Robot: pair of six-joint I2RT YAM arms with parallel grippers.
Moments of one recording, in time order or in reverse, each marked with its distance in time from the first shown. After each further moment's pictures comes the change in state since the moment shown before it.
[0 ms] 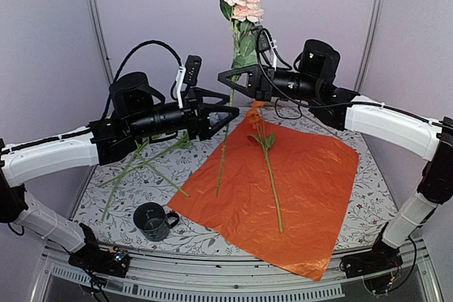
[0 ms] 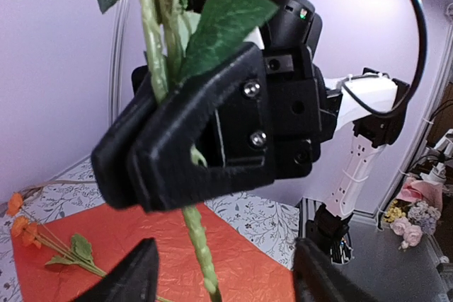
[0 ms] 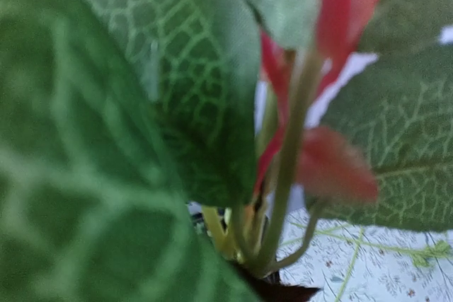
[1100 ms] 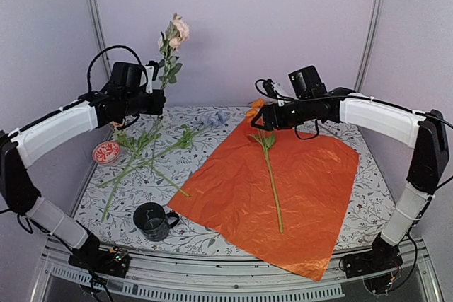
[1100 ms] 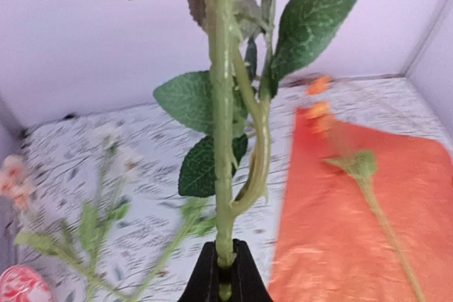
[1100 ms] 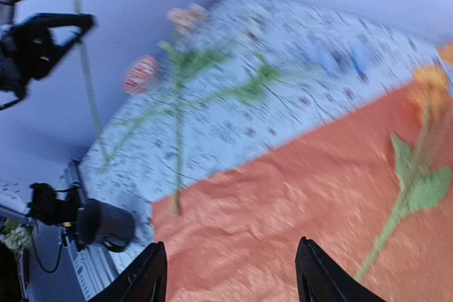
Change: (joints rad) left arm 0.430 0.132 0.186 -0.636 -0.550 0.049; right arm -0.171 0.095 0.000 -0.778 0.398 -0.240
